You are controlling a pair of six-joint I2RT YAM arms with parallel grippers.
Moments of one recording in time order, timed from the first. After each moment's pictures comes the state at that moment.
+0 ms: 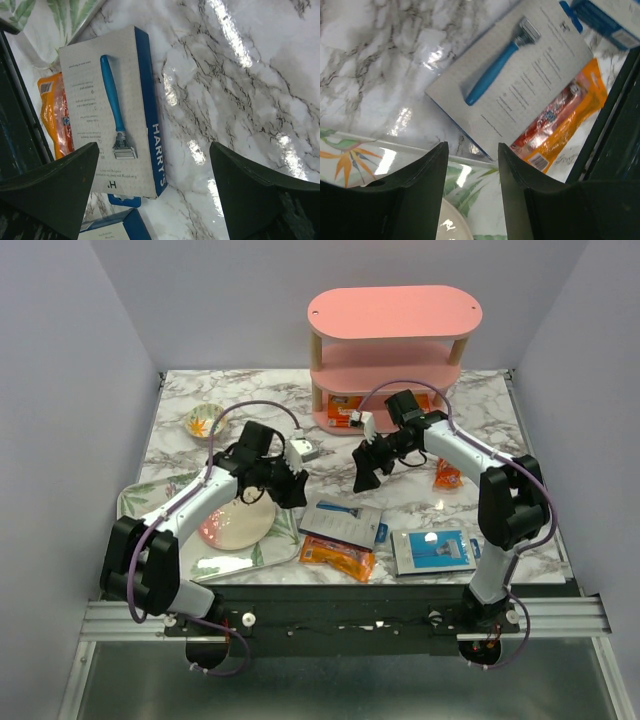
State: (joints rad) left arm -0.39 1.42 0.97 -0.45 0.64 0.29; right arm 0.41 1.84 1.41 -0.70 -0.72 -0.45
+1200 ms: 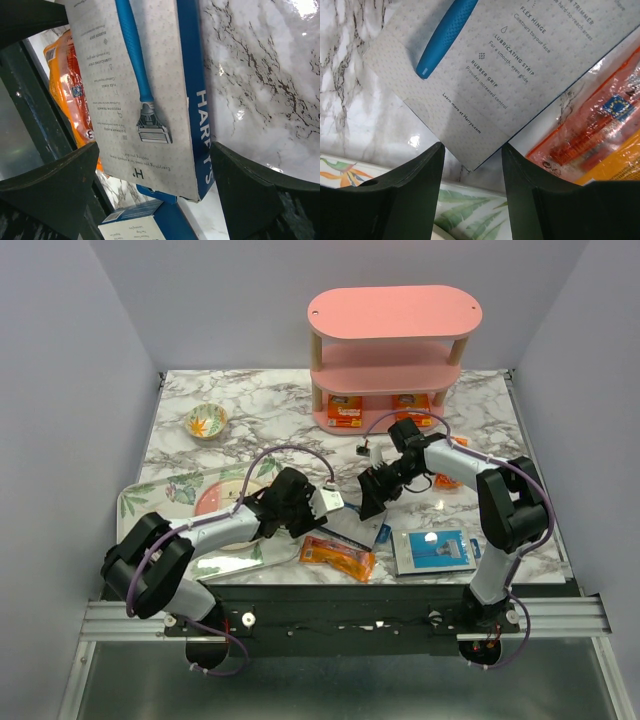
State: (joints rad) left arm -0.71 1.41 0.64 -0.08 0.20 0.51; right arm 0.41 1.83 1.18 -0.67 -0.75 -0.33
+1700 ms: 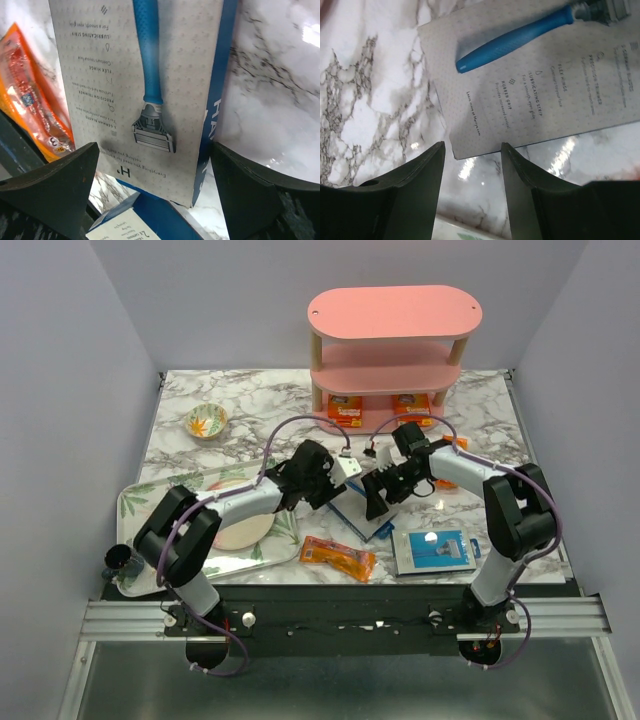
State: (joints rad) left arm -0.71 1.61 0.91 -0.09 0.13 0.42; right arm 0.41 1.77 1.10 -0.60 -0.57 -0.22
